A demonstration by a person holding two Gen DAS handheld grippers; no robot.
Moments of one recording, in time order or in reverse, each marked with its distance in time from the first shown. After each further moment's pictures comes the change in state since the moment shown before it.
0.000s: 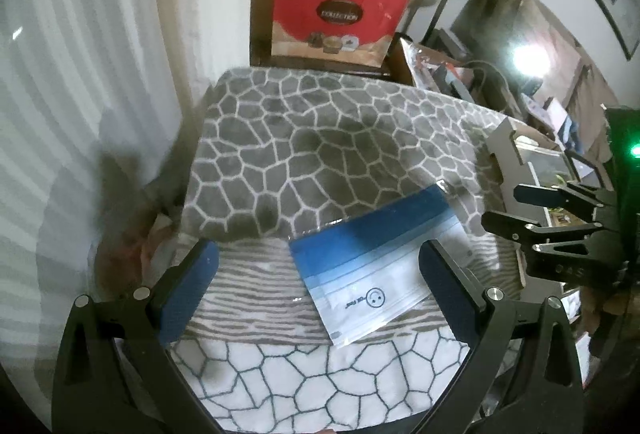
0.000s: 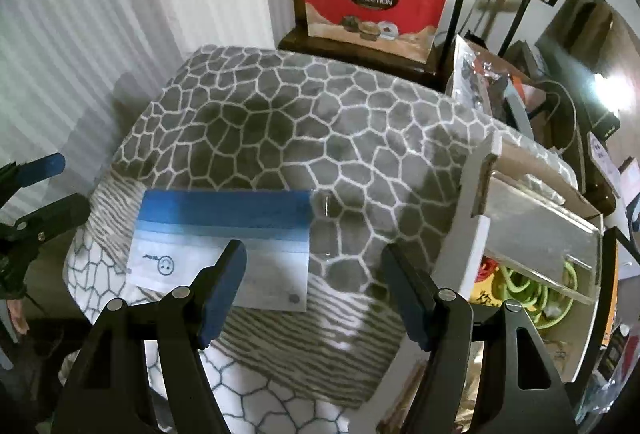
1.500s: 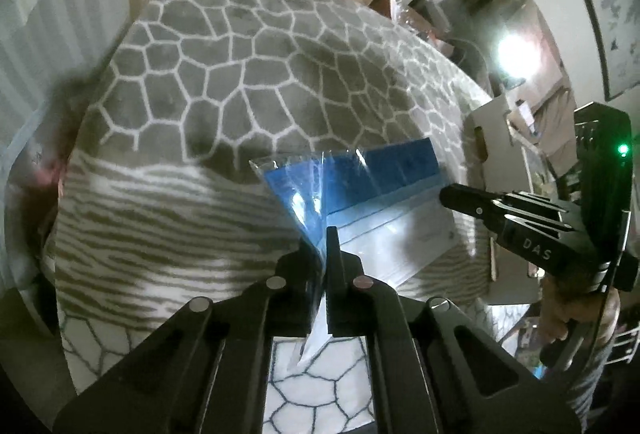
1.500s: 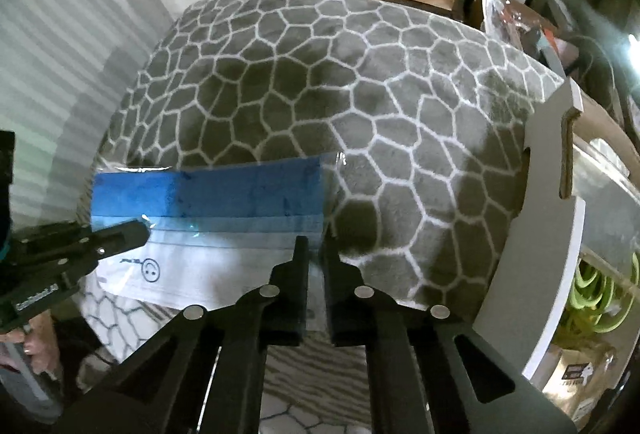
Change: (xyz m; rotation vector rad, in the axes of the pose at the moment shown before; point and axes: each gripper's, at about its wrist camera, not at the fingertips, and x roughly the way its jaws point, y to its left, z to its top) left arm 0.067 0.010 -0.022 -0.159 0.197 -0.250; right arm 0.054 0.004 0.004 0.065 0.141 0.107
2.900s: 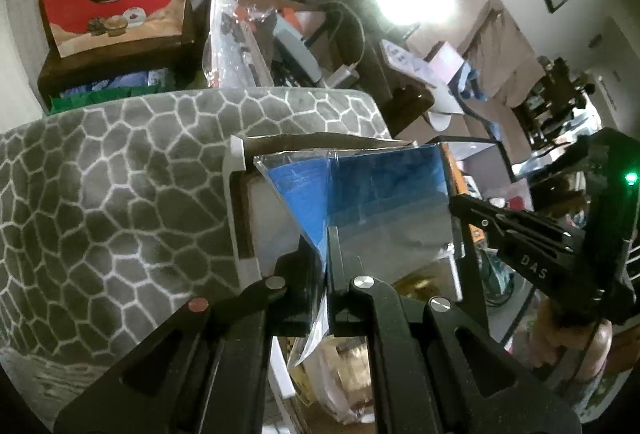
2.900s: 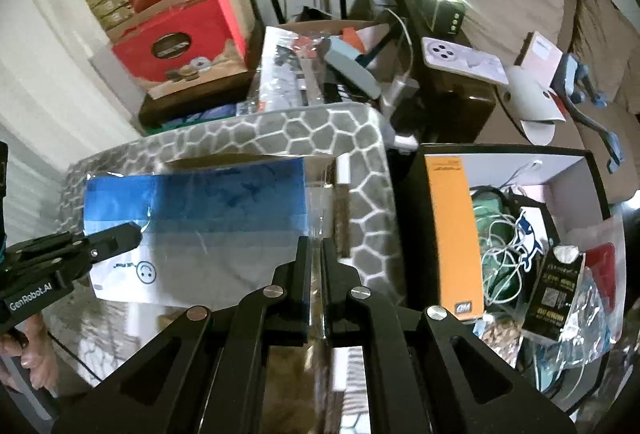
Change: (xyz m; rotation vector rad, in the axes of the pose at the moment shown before) left arm 0.085 -0.280 0.071 0.320 0.082 -0.082; right arm -0.146 -0.237 -0.049 0.387 -0.198 -0.200
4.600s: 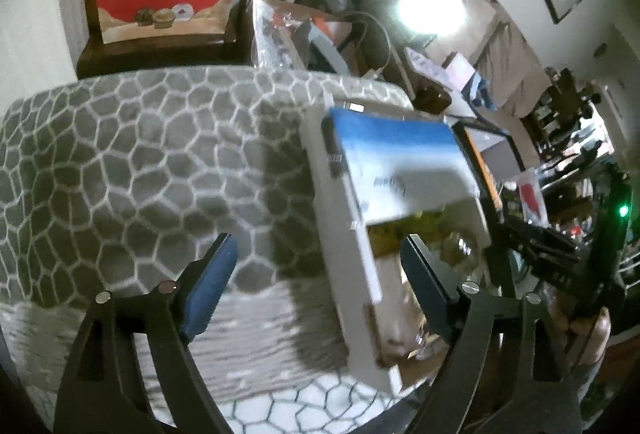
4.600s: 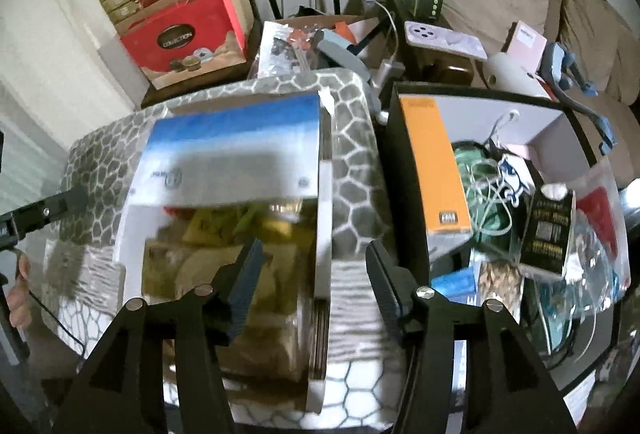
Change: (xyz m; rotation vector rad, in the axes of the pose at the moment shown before) left arm -0.054 0.055 -0.066 -0.016 -0.067 0.033; right arm -0.025 -0.008 -0.076 0.005 -0.036 0.002
